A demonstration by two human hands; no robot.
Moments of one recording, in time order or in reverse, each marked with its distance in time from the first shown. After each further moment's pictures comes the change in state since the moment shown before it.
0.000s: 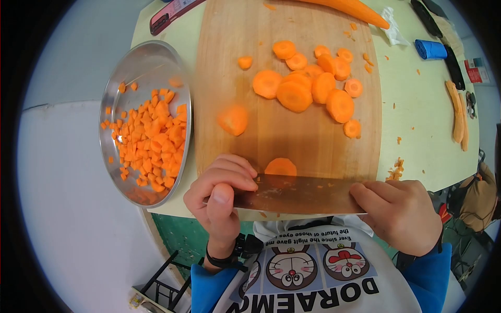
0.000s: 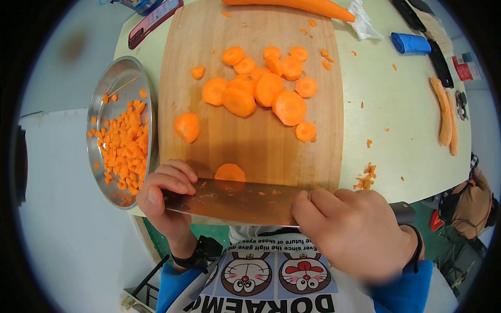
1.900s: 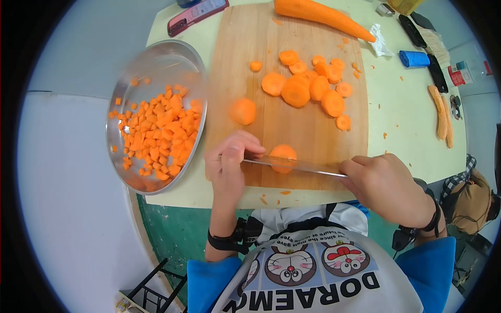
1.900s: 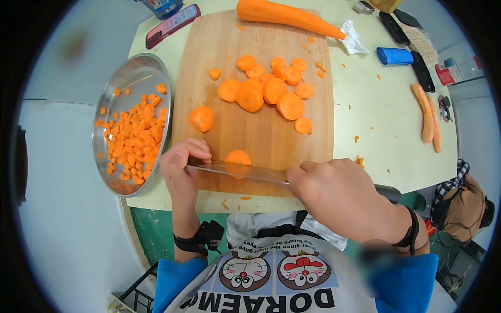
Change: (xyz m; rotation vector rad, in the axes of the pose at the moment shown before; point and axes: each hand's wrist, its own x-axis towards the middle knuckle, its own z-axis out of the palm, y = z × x) left_hand 0.003 -0.011 -0.007 -0.010 -0.019 -0.159; right_hand 0.013 -0.010 -0.002 -0.010 -0.111 0.066
